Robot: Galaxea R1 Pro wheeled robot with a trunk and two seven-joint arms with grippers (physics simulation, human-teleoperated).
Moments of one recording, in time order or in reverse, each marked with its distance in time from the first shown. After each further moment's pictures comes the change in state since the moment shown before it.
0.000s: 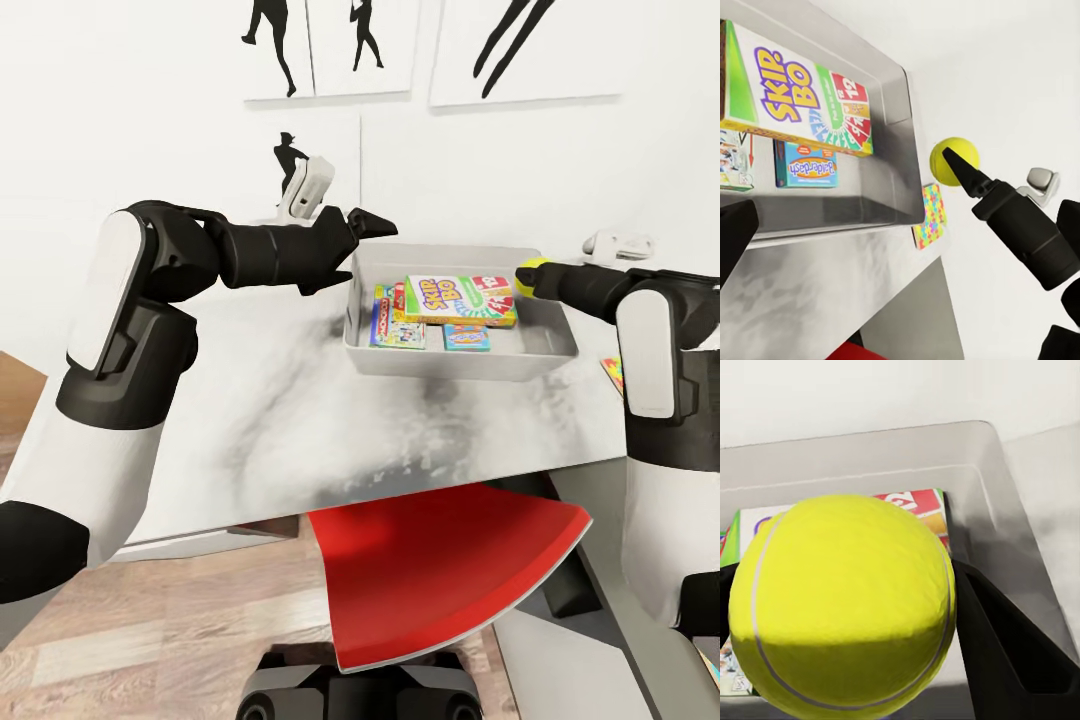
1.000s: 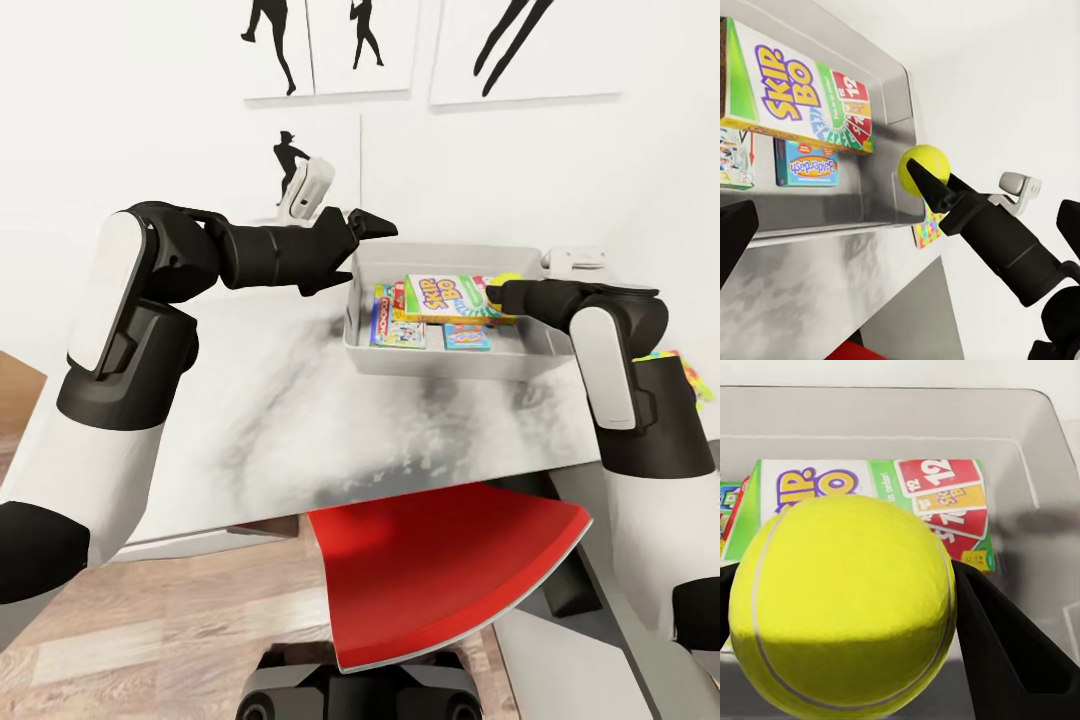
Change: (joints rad) left arm 0.002 -0.001 0.001 0.000 0.000 0.000 0.000; right arm 0.018 0.022 0.135 0.001 0.011 0.000 -0.061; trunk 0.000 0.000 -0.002
